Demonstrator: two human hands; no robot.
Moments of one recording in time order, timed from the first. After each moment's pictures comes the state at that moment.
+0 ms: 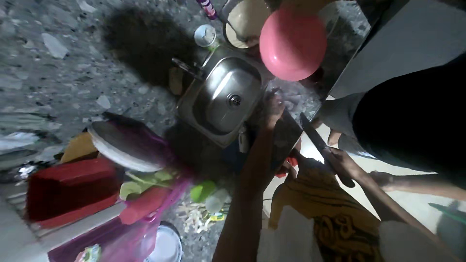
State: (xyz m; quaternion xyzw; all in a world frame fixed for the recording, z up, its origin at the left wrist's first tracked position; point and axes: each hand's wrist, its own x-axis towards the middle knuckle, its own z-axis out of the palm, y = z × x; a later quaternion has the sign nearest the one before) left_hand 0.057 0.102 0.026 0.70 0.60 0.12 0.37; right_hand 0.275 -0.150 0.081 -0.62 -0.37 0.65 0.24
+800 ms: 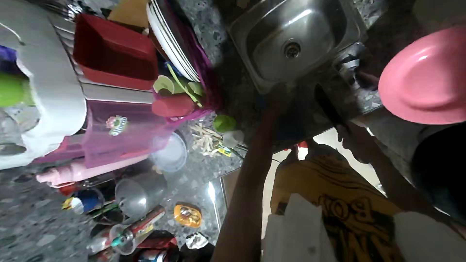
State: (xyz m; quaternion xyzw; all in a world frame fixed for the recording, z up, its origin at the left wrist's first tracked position) left_hand -0.117 -0.011 0.036 0.56 0.75 0.06 0.35; right_hand 0.197 -0.067 0.084 -0.57 -0.63 0.53 -0.02
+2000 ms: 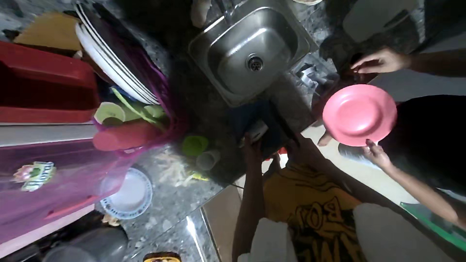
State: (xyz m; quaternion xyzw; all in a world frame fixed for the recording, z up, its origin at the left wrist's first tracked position) left_hand -0.079 -0.152 0.026 -0.12 0.66 0.56 0.49; right_hand 0.122 -0.117 0.078 -0.59 -0.62 0.51 -0.06
